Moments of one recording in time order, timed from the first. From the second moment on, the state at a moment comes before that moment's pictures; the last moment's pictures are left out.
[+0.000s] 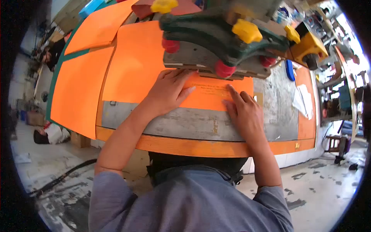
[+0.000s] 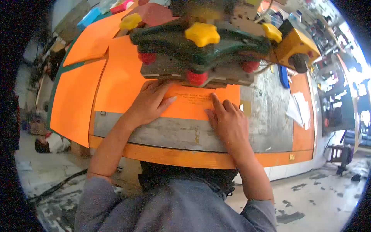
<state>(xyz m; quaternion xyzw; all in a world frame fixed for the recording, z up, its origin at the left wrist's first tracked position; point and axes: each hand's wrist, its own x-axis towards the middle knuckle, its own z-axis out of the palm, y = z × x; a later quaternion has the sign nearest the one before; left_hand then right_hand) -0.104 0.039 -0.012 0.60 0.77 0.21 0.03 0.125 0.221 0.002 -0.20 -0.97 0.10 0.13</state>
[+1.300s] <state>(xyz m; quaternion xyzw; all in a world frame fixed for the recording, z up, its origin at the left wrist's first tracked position) -0.172 -0.029 0.004 0.42 0.89 0.15 -0.01 0.180 0.179 0.010 -0.10 -0.96 0.16 0.23</state>
